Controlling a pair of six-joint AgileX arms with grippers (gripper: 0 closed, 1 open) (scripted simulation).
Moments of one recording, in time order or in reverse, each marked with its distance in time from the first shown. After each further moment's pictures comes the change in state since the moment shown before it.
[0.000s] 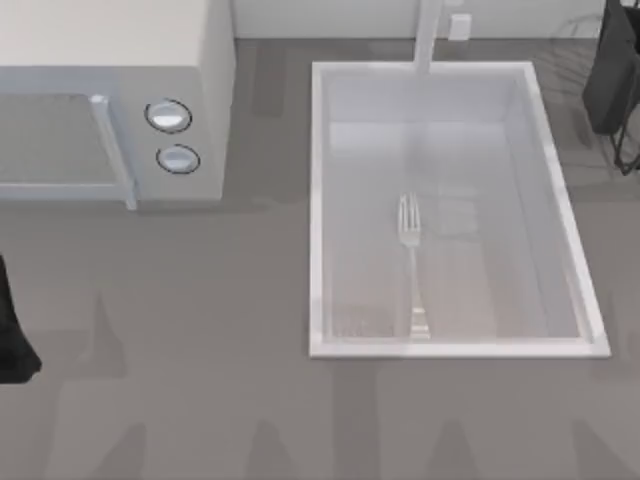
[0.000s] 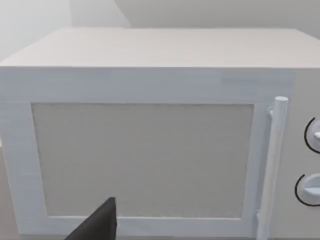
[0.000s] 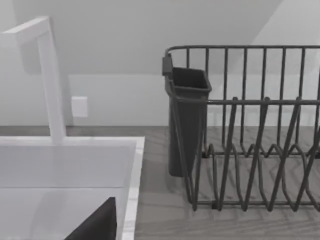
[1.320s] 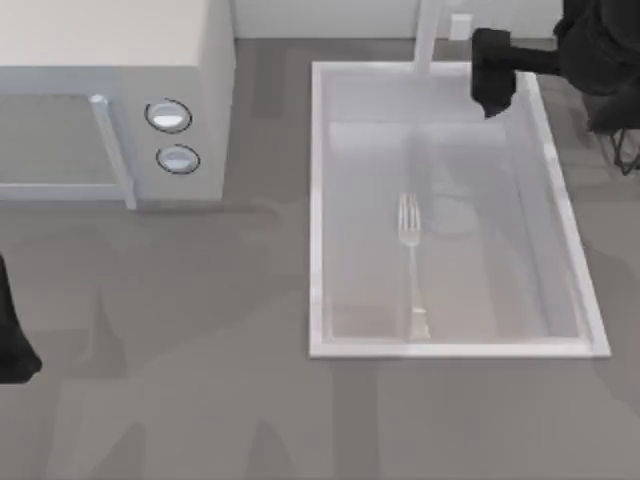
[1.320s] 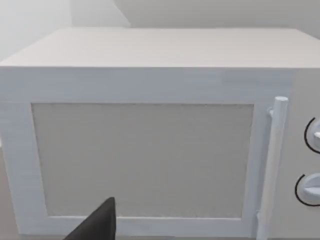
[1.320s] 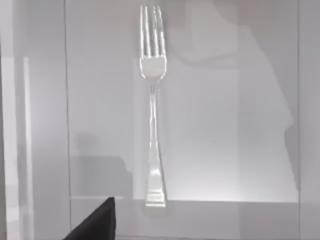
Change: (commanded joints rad) left arm 0.000 0.000 0.000 0.000 0.000 0.000; right arm 0.336 1.828 1.682 -1.030 0.000 0.398
